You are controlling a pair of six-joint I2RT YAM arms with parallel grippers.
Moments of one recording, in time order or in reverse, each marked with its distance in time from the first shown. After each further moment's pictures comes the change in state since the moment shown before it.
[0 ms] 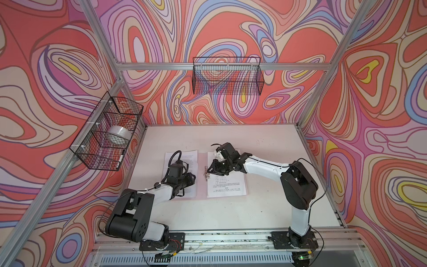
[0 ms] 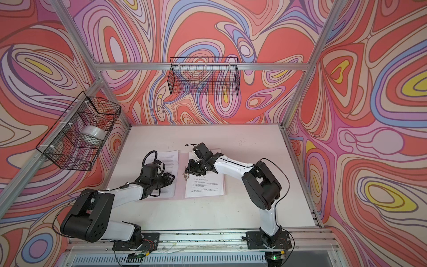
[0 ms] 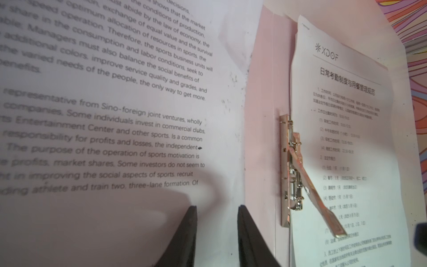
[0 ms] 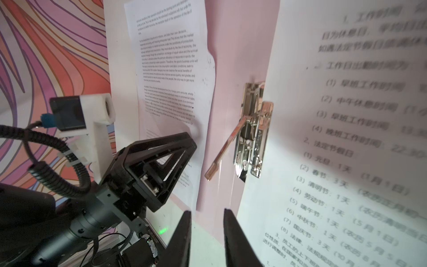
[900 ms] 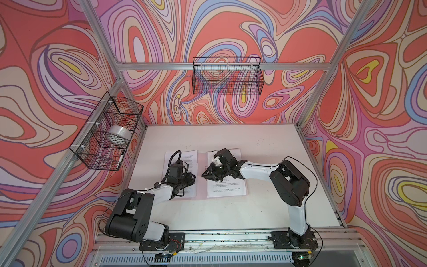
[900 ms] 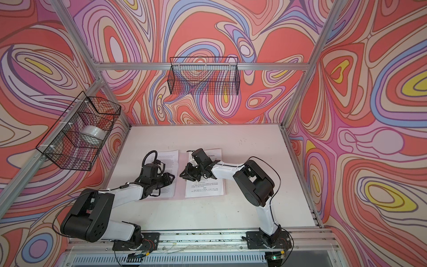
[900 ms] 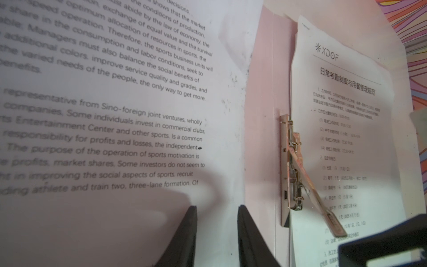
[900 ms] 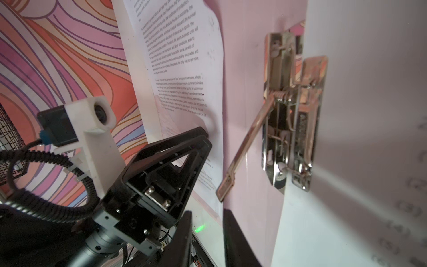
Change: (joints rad) left arm 0.000 0.000 0.000 0.000 0.000 0.000; right arm 0.015 0.087 -0.088 0.306 -0.139 0.276
